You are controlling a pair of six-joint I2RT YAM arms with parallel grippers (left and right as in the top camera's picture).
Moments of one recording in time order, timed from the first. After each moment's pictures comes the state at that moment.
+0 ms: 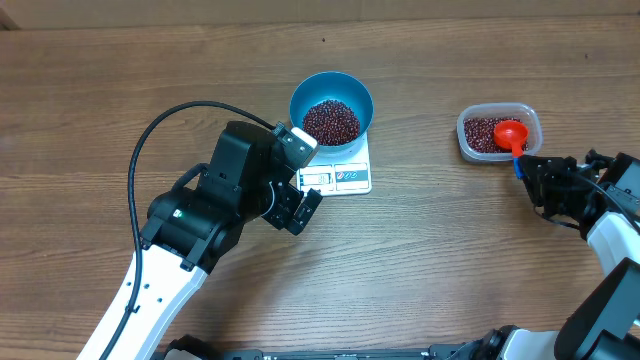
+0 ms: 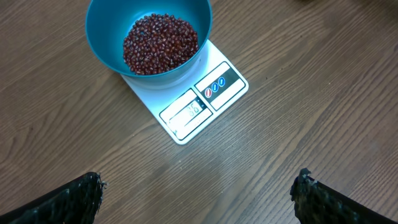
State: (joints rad) left arm -0.48 1.20 1.20 -0.88 0.10 0.13; right arm -0.59 1.55 0.76 -0.17 -0.73 0.75
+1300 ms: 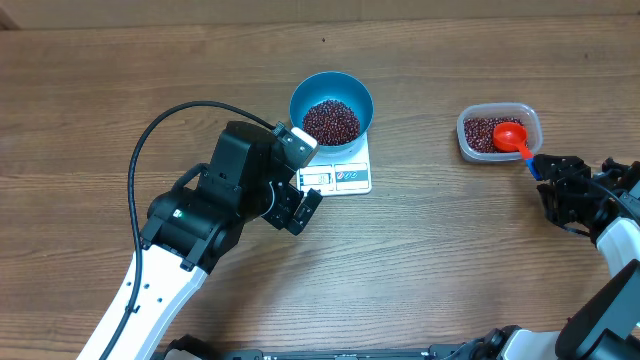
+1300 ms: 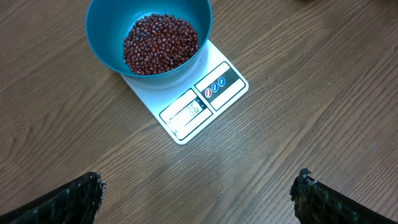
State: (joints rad) left arm -0.48 1.20 1.20 -0.88 0.10 0.13; right arm -0.66 1.55 0.76 -0.18 -0.65 0.66
